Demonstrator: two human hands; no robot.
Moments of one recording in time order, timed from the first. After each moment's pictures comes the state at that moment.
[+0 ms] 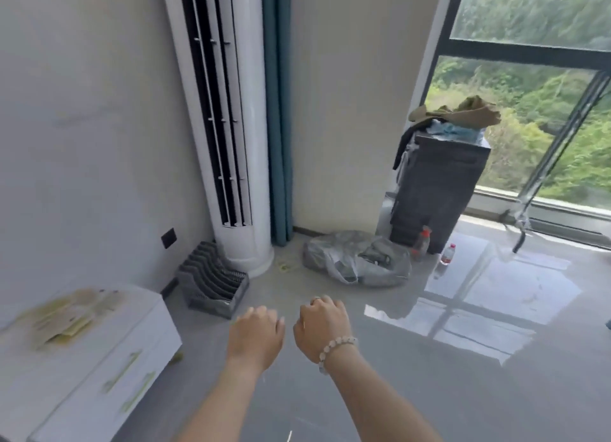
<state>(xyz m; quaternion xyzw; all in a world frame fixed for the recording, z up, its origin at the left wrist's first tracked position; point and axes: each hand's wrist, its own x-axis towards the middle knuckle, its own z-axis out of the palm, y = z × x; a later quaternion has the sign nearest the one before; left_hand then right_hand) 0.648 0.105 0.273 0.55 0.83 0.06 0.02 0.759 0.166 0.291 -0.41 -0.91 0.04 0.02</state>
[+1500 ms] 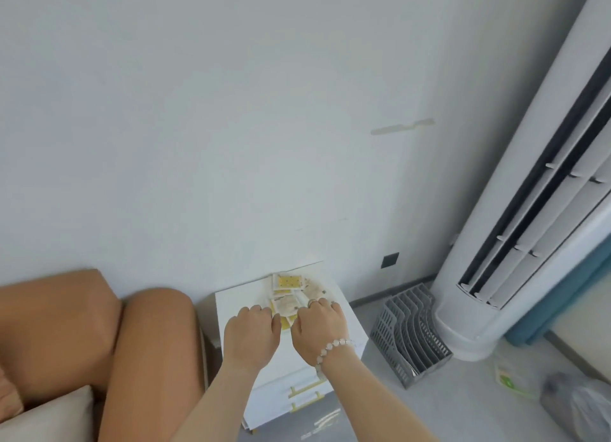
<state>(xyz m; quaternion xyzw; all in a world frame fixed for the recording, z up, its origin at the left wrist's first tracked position) 0.221 -0.044 0.246 0.14 0.99 0.04 -0.09 0.254 0.082 0.271 -0.01 -1.00 0.09 -0.02</state>
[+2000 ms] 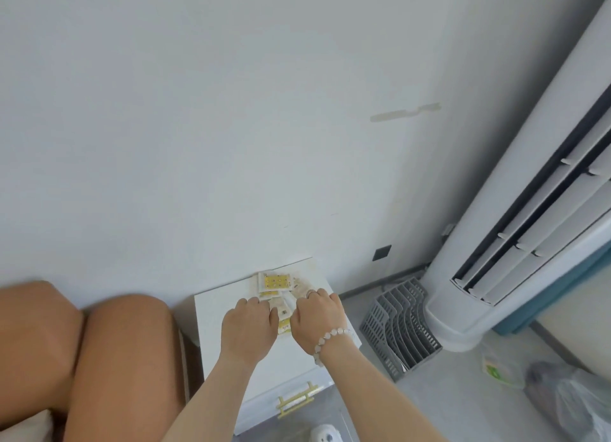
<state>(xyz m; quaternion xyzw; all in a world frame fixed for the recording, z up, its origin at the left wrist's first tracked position) 0.138 -0.016 0.215 0.17 0.98 0.06 -0.07 0.172 0.112 0.252 -0.03 -0.99 0.07 -0.07</state>
